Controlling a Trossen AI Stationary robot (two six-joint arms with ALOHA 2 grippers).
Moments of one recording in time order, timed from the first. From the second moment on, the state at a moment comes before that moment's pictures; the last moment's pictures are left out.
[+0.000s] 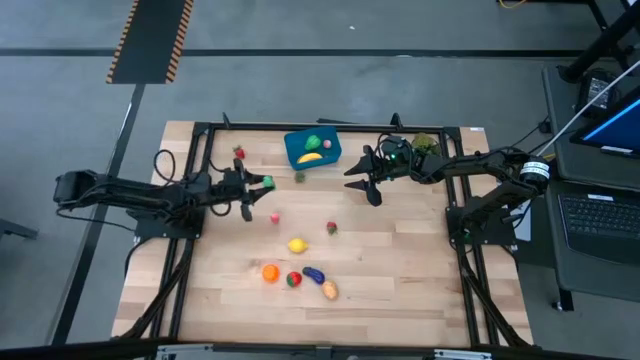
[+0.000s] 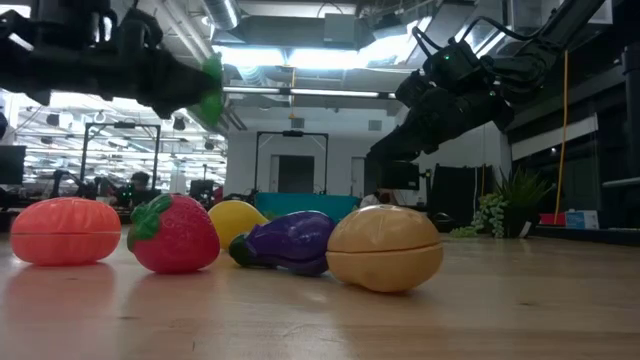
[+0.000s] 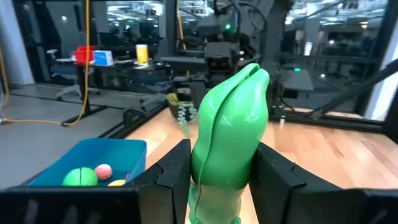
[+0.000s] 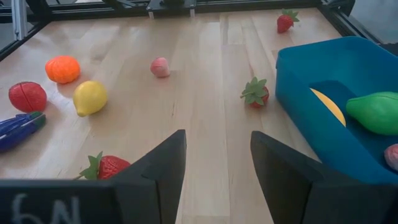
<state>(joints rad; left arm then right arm) 0.14 0.78 0.09 0.72 -0.17 -0.04 -0.45 1.50 0.62 0.43 -0.47 -0.17</state>
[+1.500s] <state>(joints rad) 0.45 1.48 0.80 0.20 -0.27 0.04 -0.46 1.50 0.62 0.43 -0.47 -0.17</state>
